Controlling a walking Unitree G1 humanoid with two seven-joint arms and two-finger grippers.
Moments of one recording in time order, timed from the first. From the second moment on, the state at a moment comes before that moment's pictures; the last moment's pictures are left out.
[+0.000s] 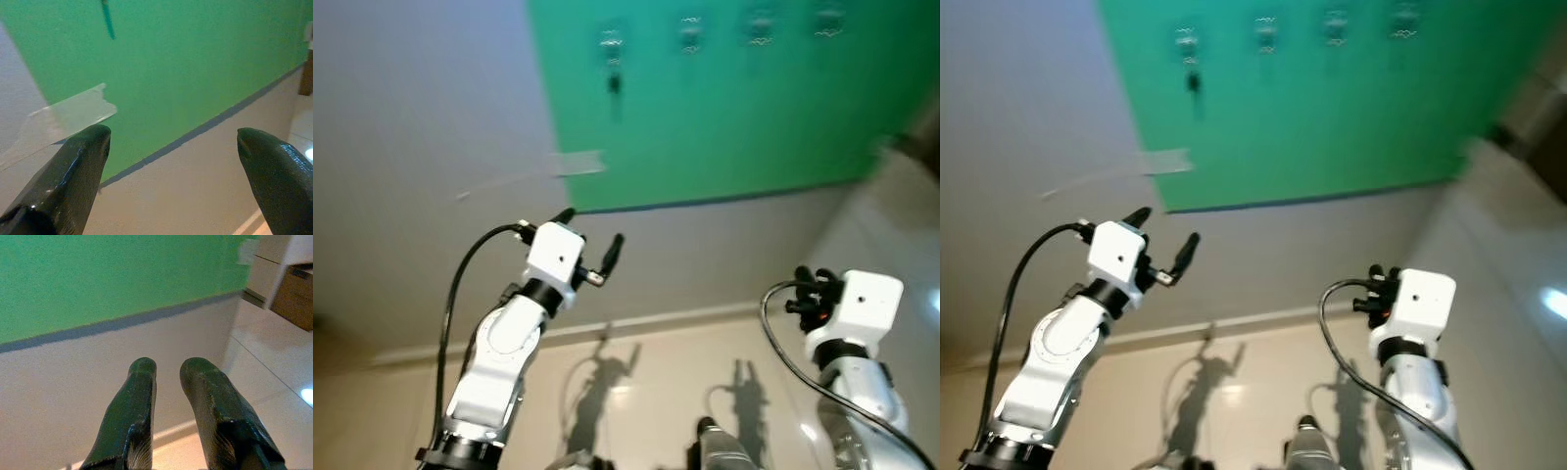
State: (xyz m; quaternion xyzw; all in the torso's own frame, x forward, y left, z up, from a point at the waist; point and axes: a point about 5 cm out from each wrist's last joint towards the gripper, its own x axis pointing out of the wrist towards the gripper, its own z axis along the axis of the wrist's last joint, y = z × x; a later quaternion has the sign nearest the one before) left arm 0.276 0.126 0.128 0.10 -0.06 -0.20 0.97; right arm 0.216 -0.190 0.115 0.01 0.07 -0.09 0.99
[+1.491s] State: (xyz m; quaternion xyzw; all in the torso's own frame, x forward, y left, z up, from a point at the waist) left arm 0.282 0.145 0.137 0.12 -0.09 -0.11 0.98; right arm 0.245 -0.176 0.117 -0.06 0.07 -0.07 0.99
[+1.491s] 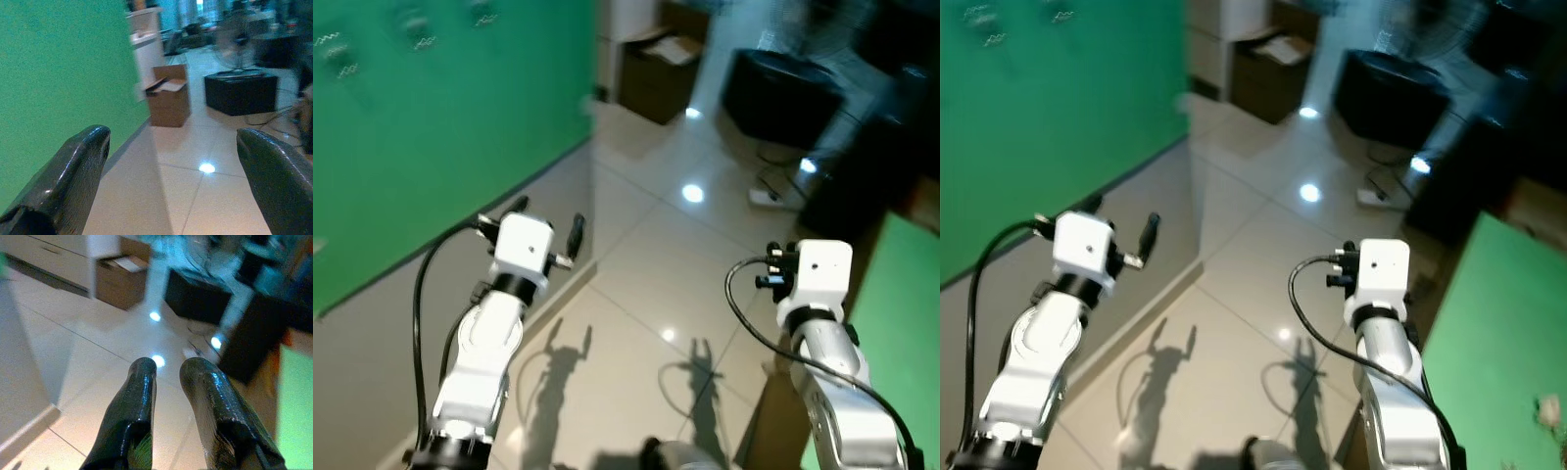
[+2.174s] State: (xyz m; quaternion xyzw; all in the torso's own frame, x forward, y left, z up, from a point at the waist) left arm 0.290 0.114 0.130 0.08 -0.09 -0.18 0.98; right arm 0.220 -0.183 0.114 -0.13 0.08 -0.09 0.99
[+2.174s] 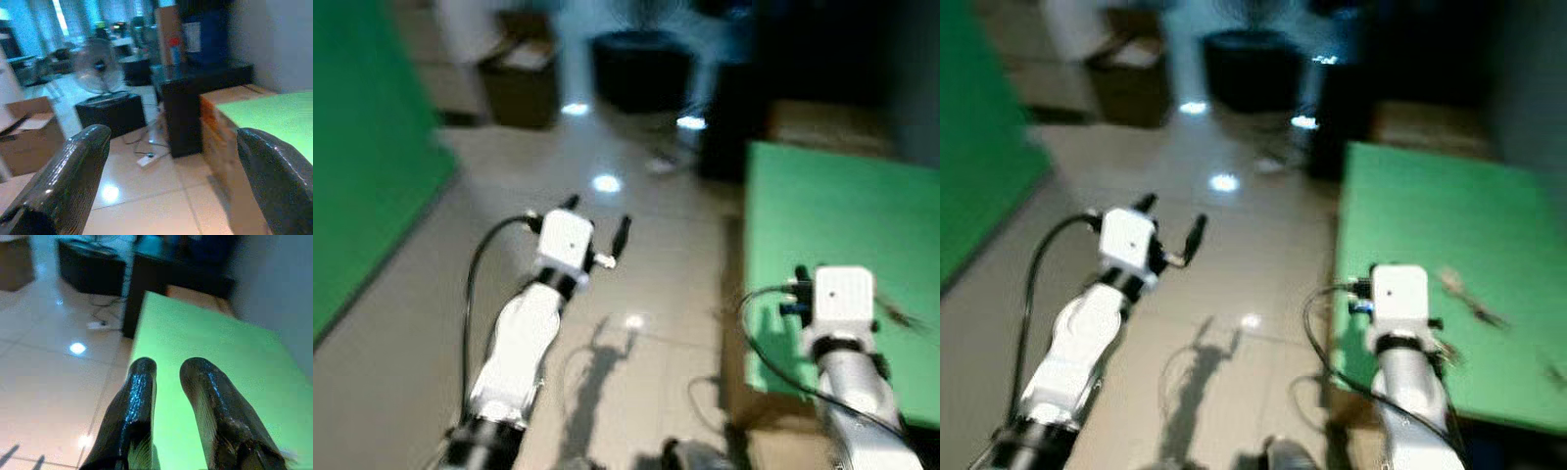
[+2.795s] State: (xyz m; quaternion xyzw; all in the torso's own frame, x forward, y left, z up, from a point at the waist) left arm 0.286 0.118 0.129 0.08 -0.10 -0.17 0.98; right arm 0.229 -0.183 0.117 -0.15 0.07 -0.07 0.98
